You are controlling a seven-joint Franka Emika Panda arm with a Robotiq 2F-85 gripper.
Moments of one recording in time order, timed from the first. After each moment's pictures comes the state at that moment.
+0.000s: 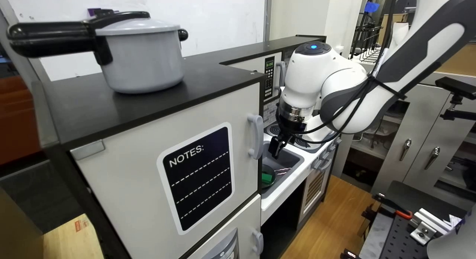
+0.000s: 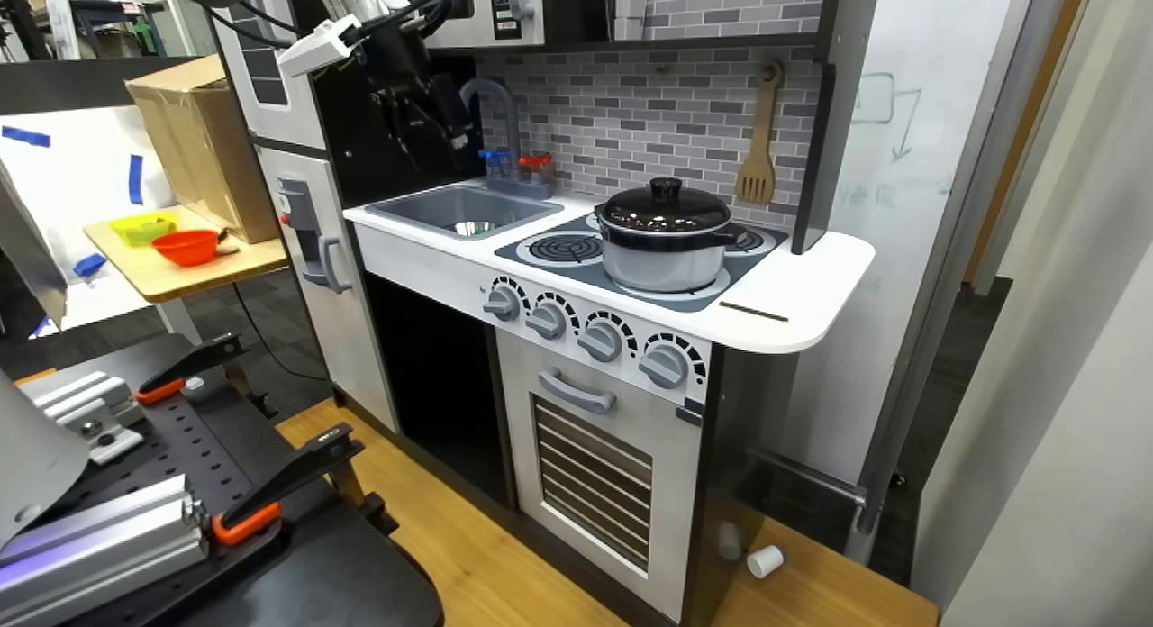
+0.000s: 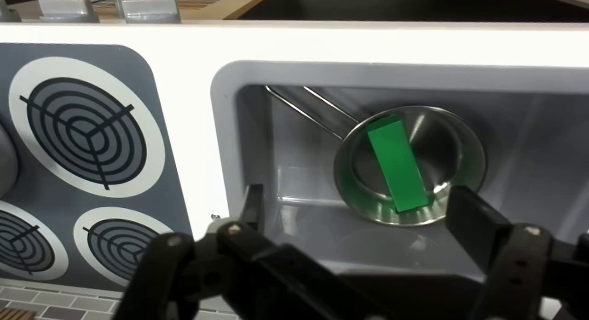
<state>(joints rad) 0.05 -0.06 0.11 -2.62 -0.42 2.74 0.49</state>
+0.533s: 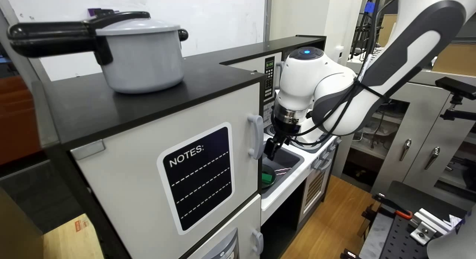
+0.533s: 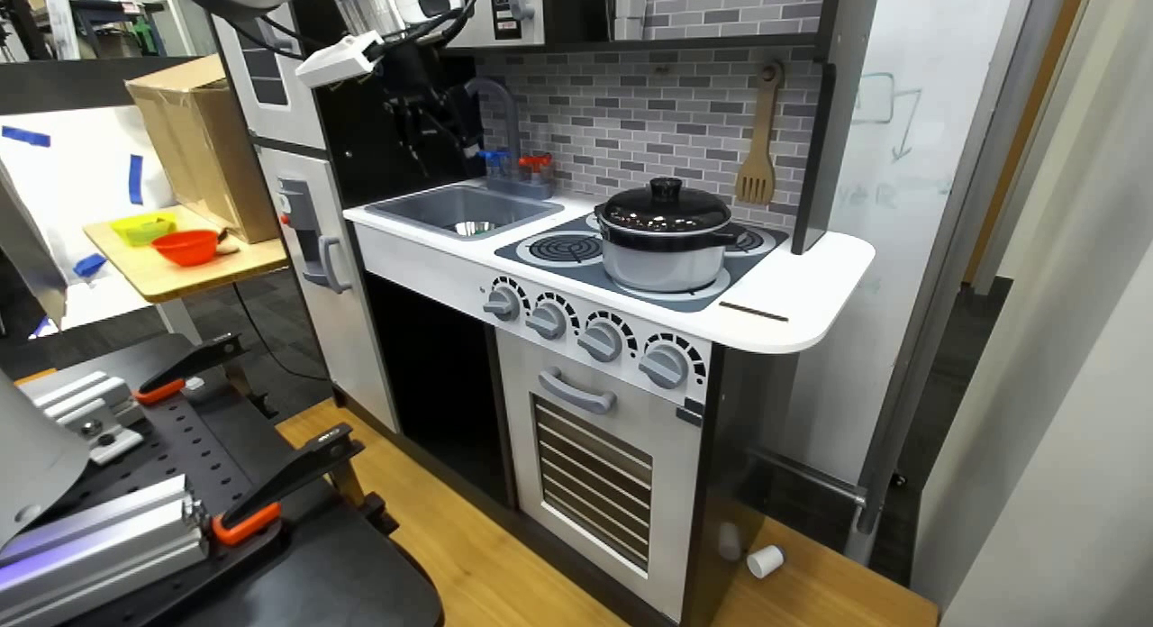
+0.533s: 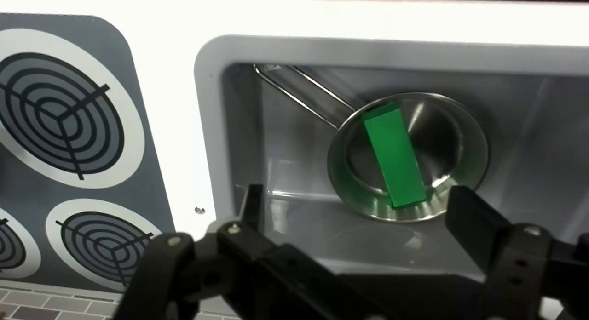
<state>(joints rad) 0.05 0.01 0.10 -2.57 -0.42 2.78 0.46</state>
